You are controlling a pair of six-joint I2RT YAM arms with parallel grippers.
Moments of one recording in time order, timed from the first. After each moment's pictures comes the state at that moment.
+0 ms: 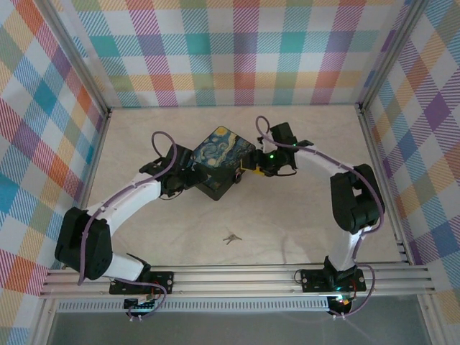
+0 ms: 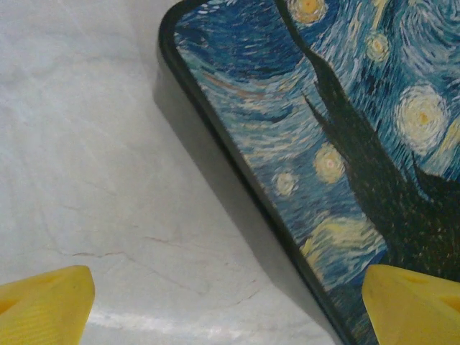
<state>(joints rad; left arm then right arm) -0.45 1.43 0.98 -0.58 -0.08 -0.83 0.40 1.81 1.26 -0.45 -0.61 0.51</state>
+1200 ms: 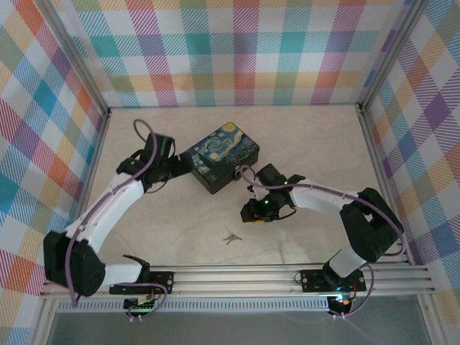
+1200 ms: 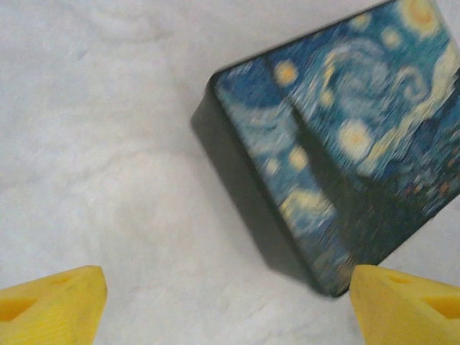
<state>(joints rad) -0.35 1.25 1.04 -0.71 -0.08 -0.62 0.71 1.56 0.88 -0.55 -0.53 0.51</state>
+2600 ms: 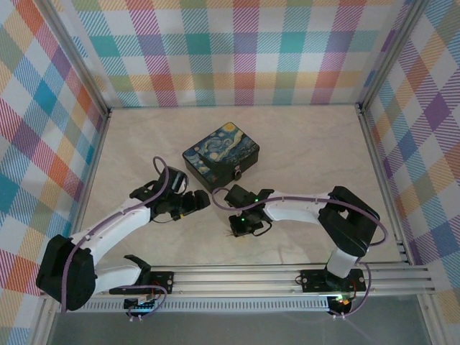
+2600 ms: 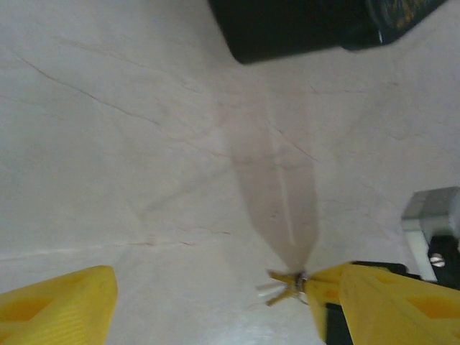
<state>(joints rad) -0.51 1.18 0.69 -0.53 0.27 -0.83 0.99 1.69 0.95 -0.53 -0.17 0.62</state>
